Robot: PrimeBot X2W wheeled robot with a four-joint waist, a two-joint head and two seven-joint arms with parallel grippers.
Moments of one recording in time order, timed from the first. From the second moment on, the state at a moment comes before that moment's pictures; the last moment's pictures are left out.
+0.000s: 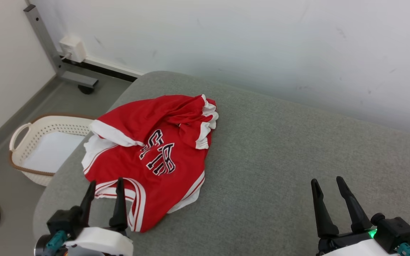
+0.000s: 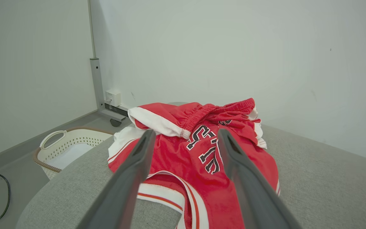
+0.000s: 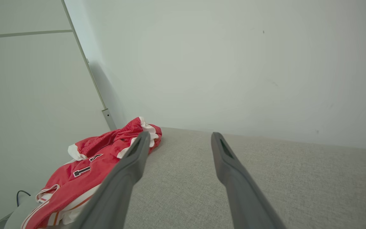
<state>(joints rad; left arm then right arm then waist) -0.15 0.05 -0.02 0.29 -0.19 -0.03 -0.26 -0.10 -0.05 0.19 0.19 0.39 0.13 -0.26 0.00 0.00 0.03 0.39</state>
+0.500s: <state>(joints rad) -0.41 0.13 -0.04 0.62 -0.28 -0.10 0.04 -0.15 -0.05 0.22 0.19 0.41 0.13 -0.26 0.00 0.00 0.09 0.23</state>
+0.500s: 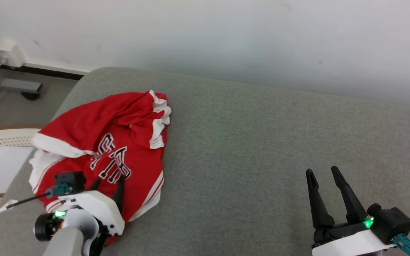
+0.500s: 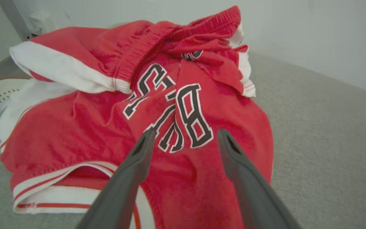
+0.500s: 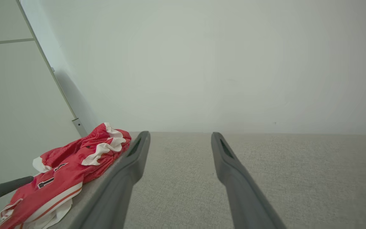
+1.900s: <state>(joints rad) -0.57 0.32 -0.28 0.39 -0.34 -0.12 0.12 -0.09 -0.05 0.17 0.19 0.43 0.13 -0.26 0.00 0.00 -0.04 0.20</state>
